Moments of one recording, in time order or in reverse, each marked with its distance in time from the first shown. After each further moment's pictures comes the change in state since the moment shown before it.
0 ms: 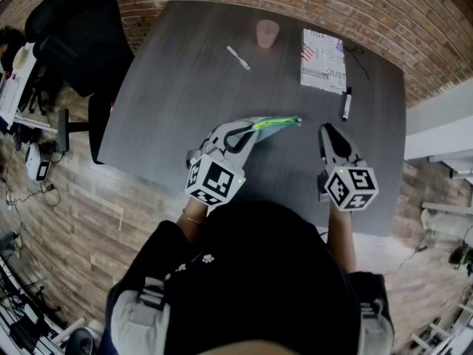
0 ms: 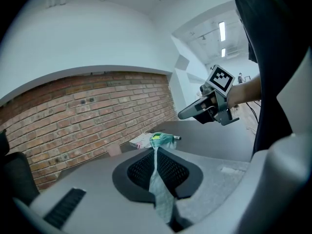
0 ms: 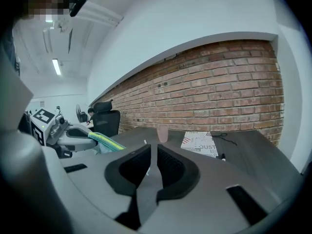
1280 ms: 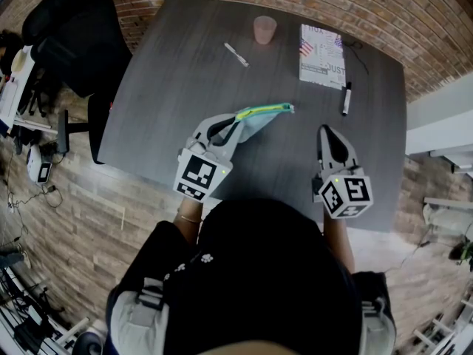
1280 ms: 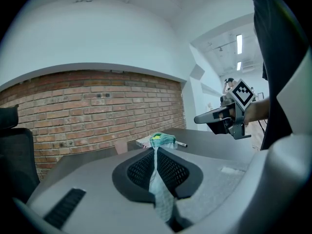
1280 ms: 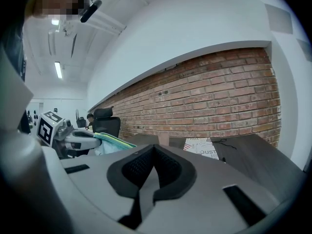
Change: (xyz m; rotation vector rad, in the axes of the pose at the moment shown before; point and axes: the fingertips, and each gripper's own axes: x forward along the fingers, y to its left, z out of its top) left arm -0.018 0.030 -0.003 -0.187 -0.057 0.073; right arm -0.016 0.016 0.007 -0.001 -0.107 -0.013
